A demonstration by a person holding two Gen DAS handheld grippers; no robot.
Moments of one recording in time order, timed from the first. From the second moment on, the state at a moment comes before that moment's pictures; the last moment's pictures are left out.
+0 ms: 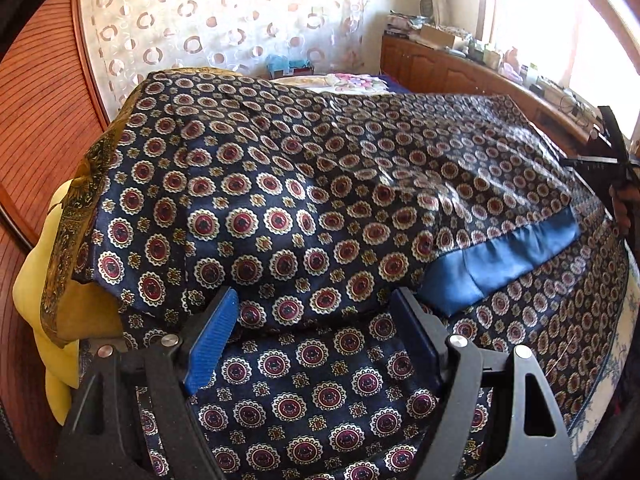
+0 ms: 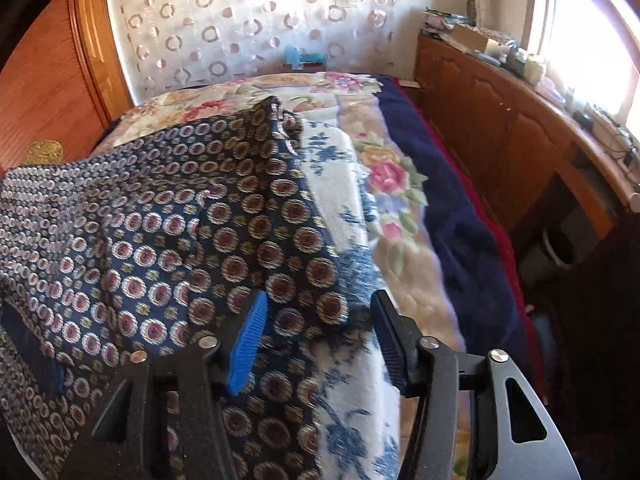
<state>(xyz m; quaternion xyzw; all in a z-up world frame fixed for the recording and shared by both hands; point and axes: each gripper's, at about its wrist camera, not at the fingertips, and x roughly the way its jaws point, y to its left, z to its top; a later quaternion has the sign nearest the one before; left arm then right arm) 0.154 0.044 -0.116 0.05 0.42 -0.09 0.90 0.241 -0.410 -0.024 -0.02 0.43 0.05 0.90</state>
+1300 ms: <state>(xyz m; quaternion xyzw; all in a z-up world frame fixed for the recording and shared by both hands) 0.131 0.062 -0.101 0.02 0.40 -0.06 0.92 0.230 -0.354 -0.030 -0.06 0.40 0.07 0.91</state>
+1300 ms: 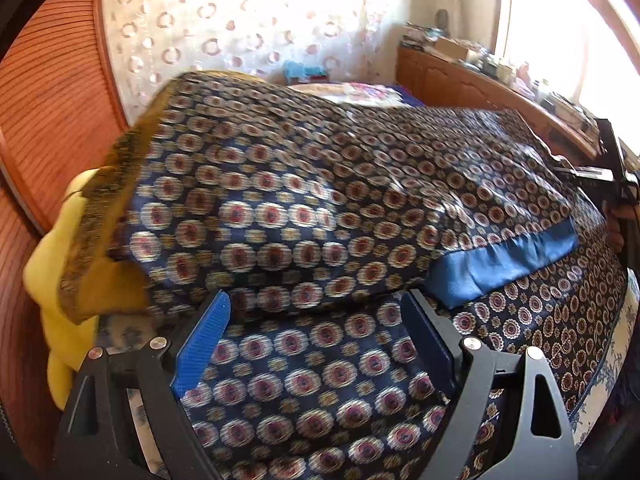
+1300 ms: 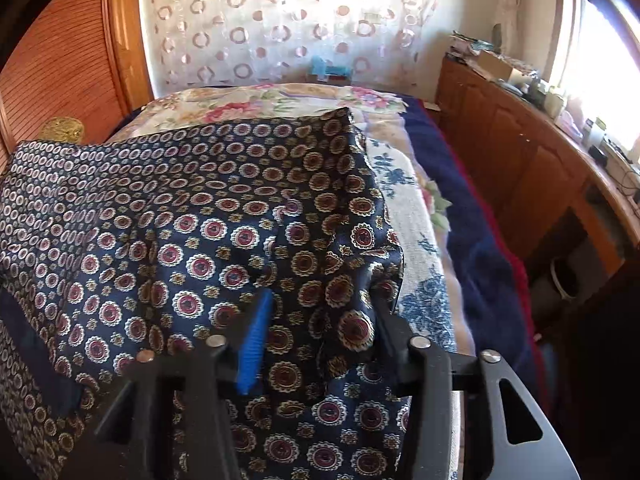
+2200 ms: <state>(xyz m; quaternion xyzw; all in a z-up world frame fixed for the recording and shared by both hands) 0.159 0.126 -0.084 0.02 0.37 0.02 0.93 0.234 -0.354 -0.031 -0.06 0.40 0.07 0.91</state>
